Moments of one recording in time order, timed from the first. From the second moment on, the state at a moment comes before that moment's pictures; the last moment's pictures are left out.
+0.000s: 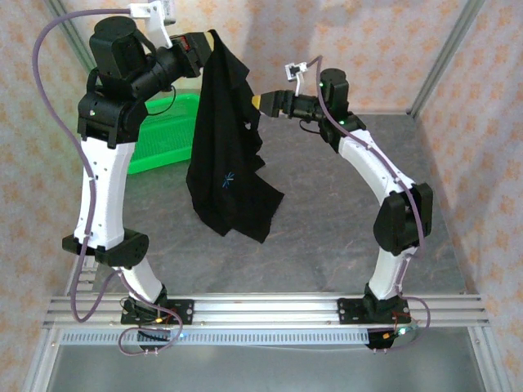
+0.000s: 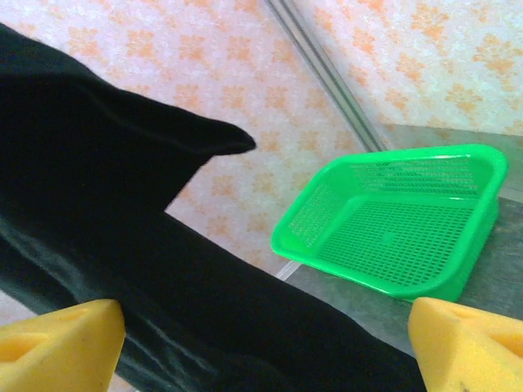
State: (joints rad) left arm -0.25 1.72 2.53 -0.83 0.32 -0.49; right arm 0.37 1.85 1.74 0.04 -0.89 0.57
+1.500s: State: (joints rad) left arm -0.42 1.49 1.46 -0.61 0.23 -0.59; right arm 0.31 1.34 1.23 -0.94 -0.04 0.34
